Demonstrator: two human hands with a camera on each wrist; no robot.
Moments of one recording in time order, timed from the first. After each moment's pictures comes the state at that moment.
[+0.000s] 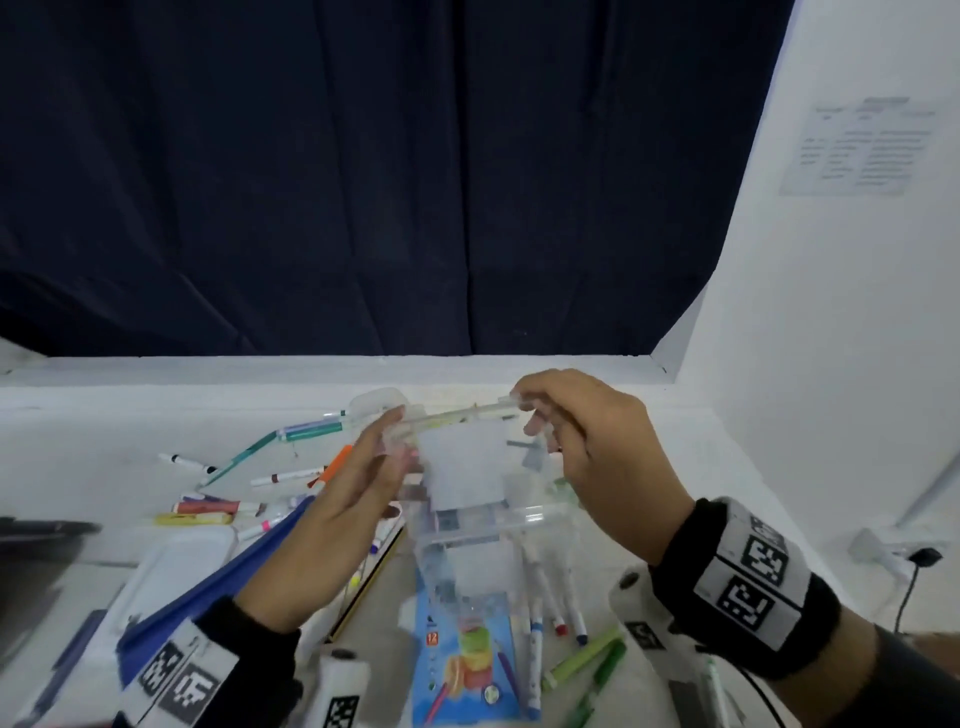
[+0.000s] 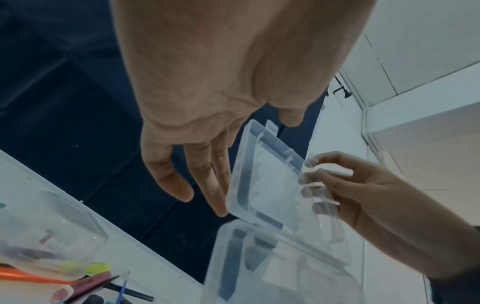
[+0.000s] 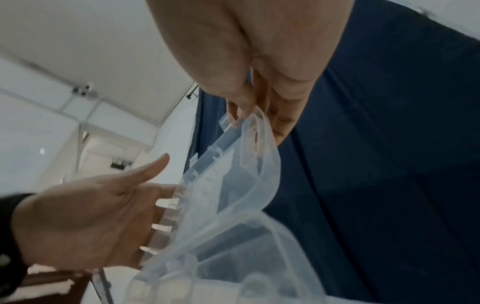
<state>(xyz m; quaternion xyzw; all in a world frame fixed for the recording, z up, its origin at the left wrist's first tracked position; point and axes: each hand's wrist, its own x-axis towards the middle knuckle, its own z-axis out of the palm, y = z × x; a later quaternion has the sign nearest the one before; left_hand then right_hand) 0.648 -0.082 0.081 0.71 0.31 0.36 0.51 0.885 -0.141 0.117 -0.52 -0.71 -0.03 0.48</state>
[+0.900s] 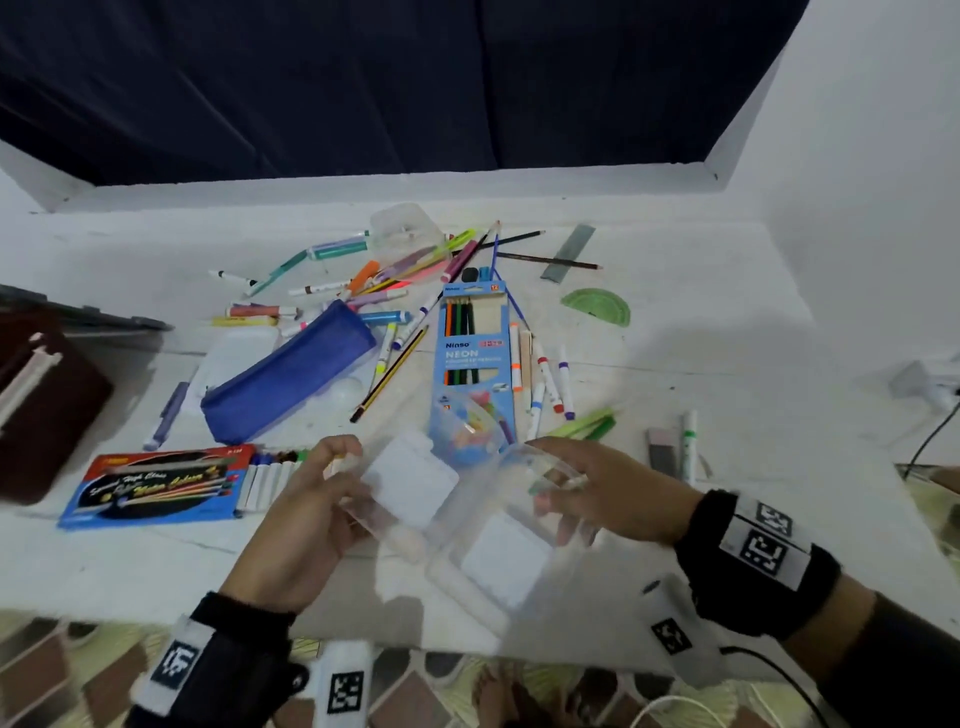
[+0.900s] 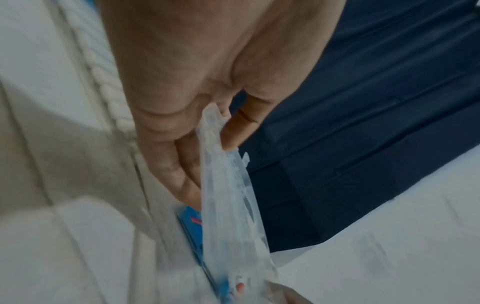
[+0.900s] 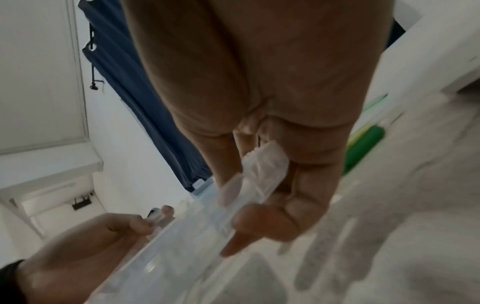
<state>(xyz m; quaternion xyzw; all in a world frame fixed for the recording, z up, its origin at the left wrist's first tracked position) 0.588 -0.217 -0.011 0.37 0.49 0.36 0.70 0.875 -0.265 -0.023 -0.59 -0.55 0.55 0.21</state>
